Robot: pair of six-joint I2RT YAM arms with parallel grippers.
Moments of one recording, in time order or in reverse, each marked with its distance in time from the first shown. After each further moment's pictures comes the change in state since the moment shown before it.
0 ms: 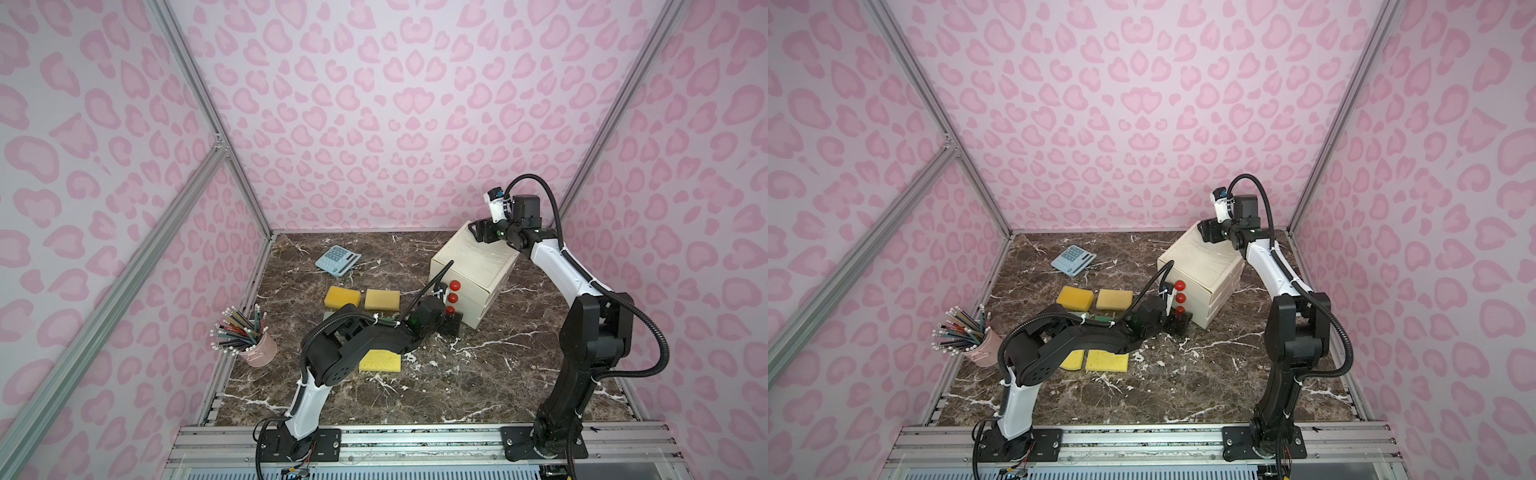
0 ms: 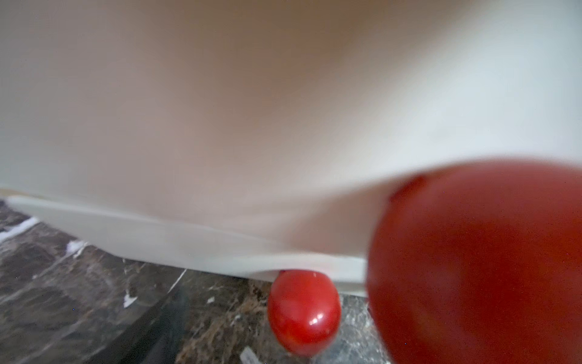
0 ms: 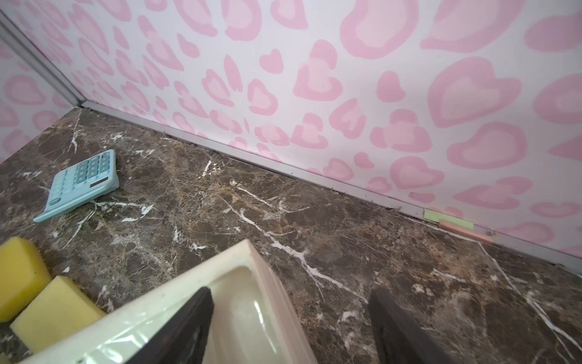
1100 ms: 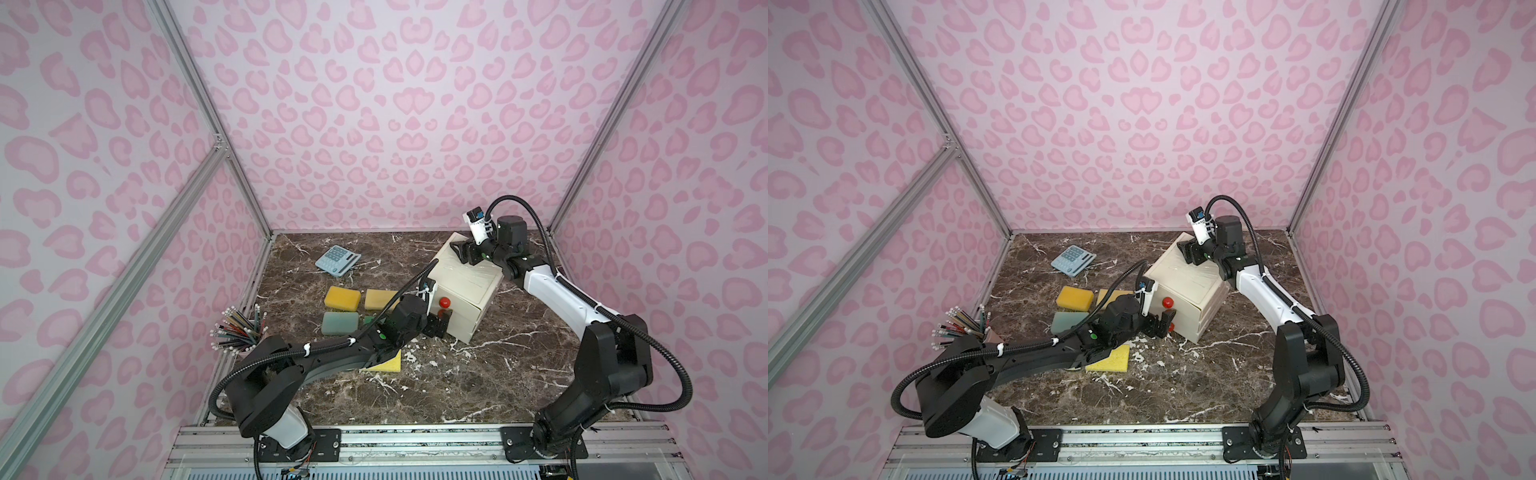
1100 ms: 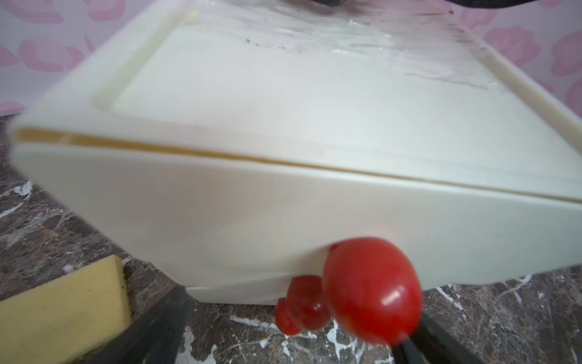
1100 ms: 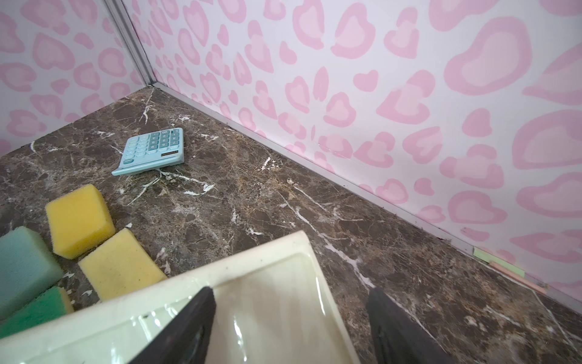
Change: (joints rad) left arm -0.044 -0.499 -0.191 -0.228 -0.098 0.111; right arm 0.143 -0.227 -0.377 0.233 0.015 -0.055
